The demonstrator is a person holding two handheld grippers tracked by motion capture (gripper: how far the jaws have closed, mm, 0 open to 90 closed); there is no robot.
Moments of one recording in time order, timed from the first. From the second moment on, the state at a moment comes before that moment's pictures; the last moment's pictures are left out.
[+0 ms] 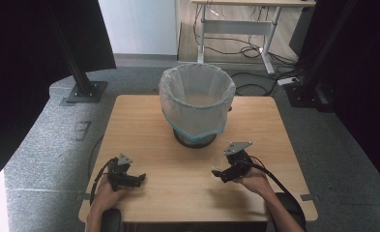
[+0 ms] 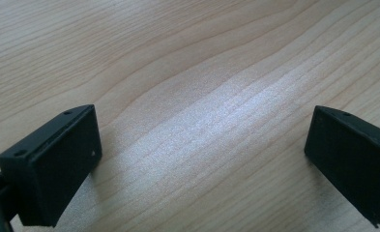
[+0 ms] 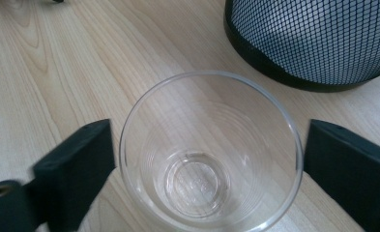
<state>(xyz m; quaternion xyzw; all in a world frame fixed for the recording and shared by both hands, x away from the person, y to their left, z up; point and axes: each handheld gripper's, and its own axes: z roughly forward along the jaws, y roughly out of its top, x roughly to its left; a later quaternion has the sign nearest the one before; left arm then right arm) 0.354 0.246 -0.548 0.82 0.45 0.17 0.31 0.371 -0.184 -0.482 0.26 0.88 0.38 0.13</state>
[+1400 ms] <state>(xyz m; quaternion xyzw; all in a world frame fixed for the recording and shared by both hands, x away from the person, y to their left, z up) 0.354 0.246 -0.548 0.82 0.45 0.17 0.31 0.382 -0.207 -0.417 0.28 0.88 0.37 0.13</state>
